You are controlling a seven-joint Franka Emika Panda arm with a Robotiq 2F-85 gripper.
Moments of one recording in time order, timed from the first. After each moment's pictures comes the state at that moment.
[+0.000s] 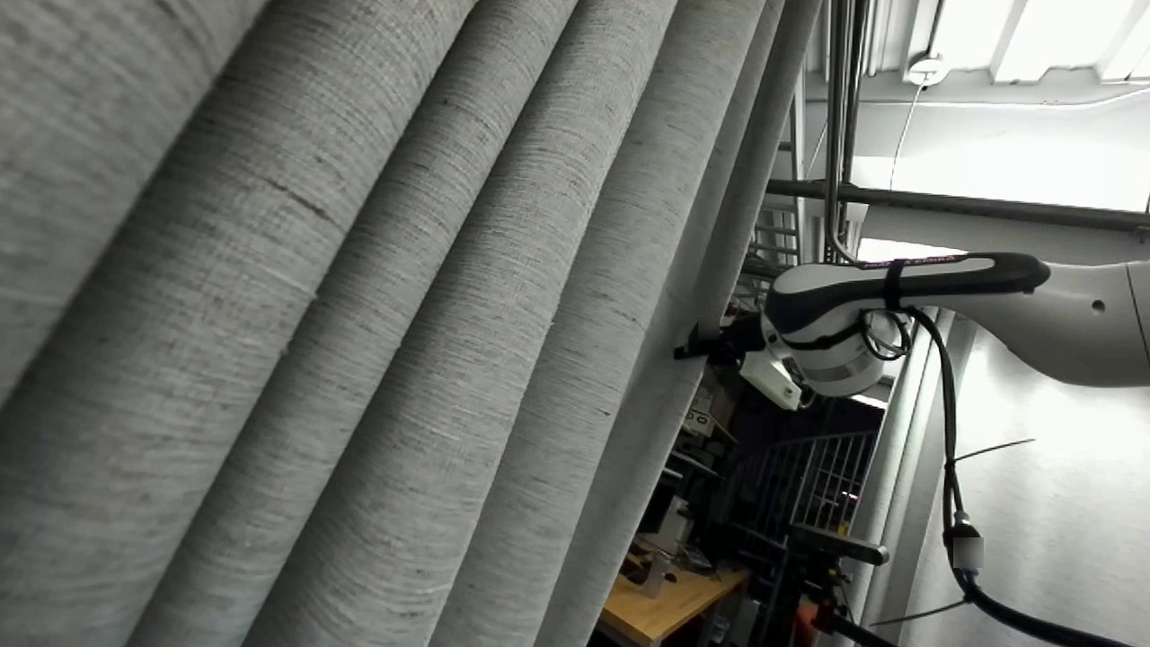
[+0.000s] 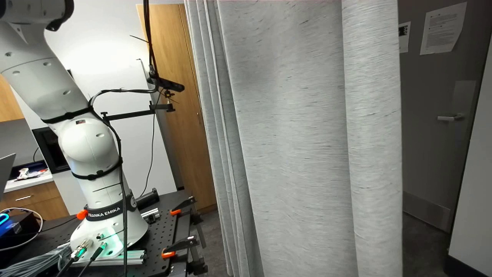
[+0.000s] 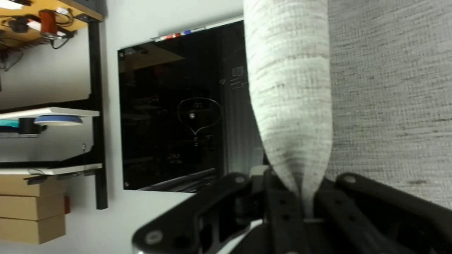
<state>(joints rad) 0.48 -0.25 -0.84 -1.97 0.26 2.99 -0.42</state>
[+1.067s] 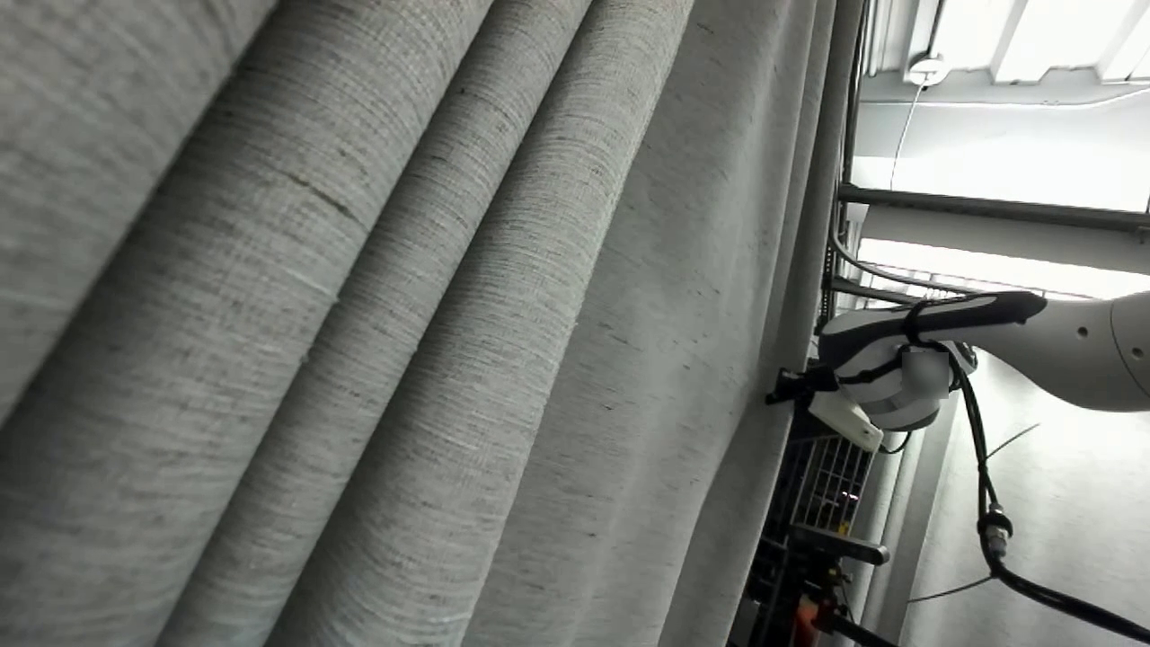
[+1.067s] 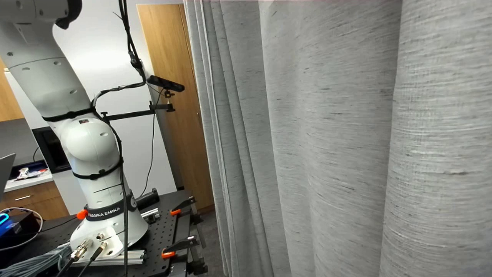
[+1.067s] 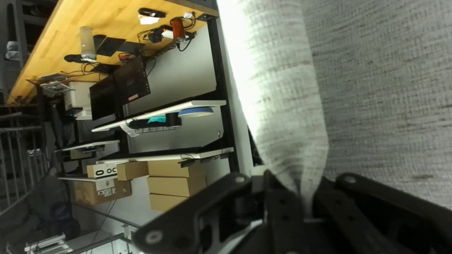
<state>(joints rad) 0.54 -0.18 -1.23 -1.84 0.37 2.99 -0.42</state>
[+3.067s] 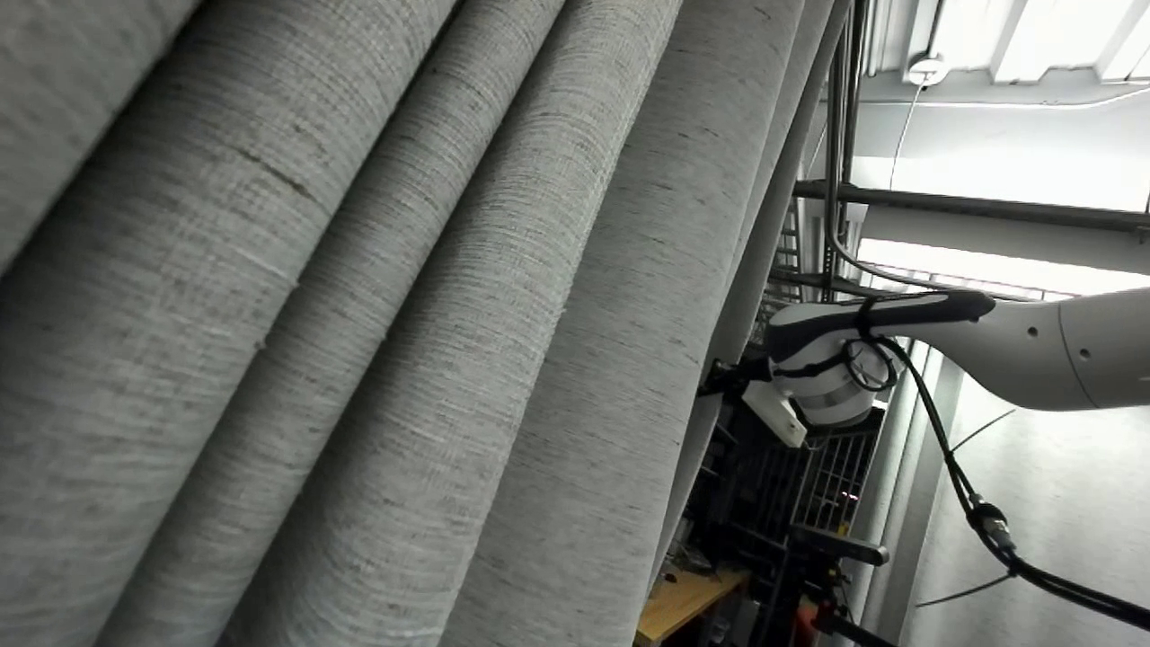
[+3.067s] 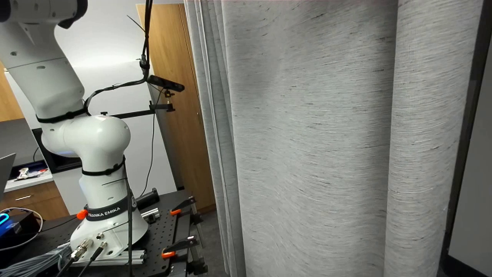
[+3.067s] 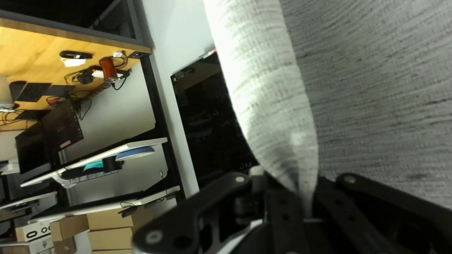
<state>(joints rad) 1.05 -0.21 -1.54 -1.85 0.37 2.99 -0.34</state>
